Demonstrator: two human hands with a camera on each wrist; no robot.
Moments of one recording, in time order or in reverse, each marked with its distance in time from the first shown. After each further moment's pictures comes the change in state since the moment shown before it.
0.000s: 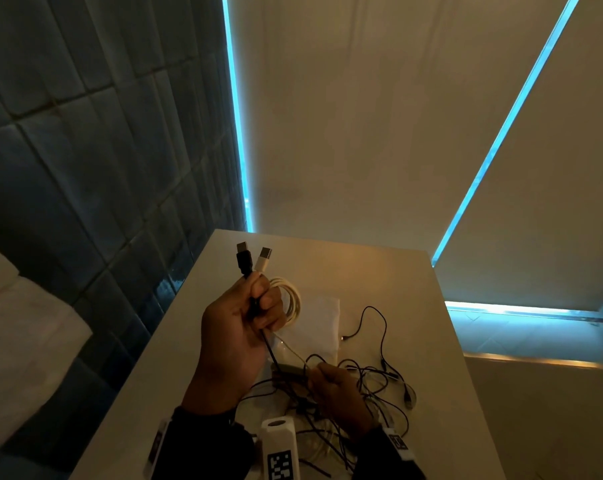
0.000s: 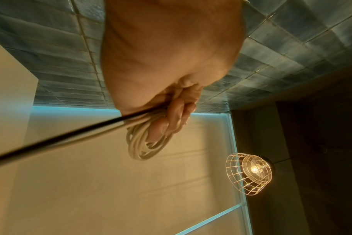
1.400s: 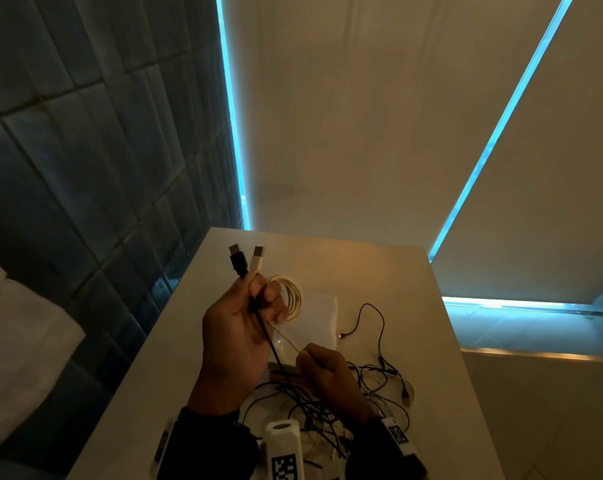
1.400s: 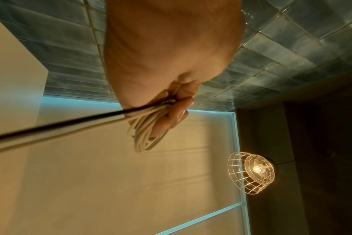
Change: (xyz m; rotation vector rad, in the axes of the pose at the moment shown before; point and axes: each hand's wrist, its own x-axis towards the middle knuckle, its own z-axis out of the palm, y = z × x) left_hand 0.006 -0.008 0.004 -0.013 0.040 0.043; right_hand -0.016 -0.083 -0.005 0.162 -0.124 -0.051
